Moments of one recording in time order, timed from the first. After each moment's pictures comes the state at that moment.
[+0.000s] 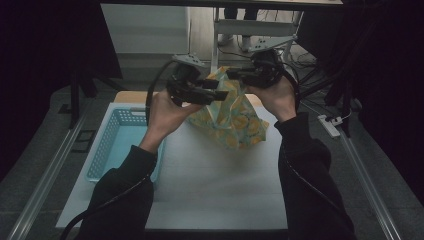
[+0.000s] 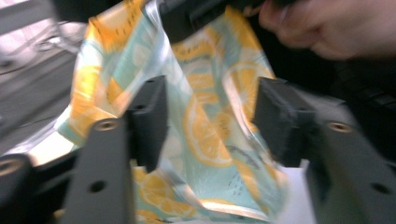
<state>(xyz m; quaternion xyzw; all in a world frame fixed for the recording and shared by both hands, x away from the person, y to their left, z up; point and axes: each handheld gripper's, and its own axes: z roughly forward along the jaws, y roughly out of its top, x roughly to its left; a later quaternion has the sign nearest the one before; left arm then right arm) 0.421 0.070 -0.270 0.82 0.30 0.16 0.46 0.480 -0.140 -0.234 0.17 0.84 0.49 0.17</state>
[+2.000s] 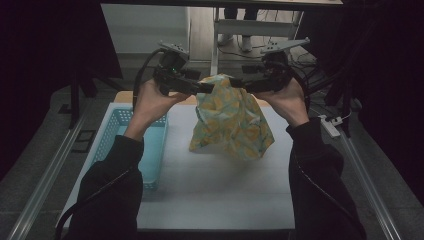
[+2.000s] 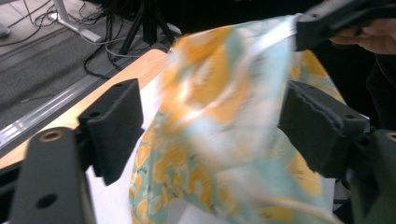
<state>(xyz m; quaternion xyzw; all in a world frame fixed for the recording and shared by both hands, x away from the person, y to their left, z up) 0.450 0.122 -0.260 0.81 0.32 0.08 0.48 0.479 -0.163 -0.238 0.20 0.83 0.51 0.13</state>
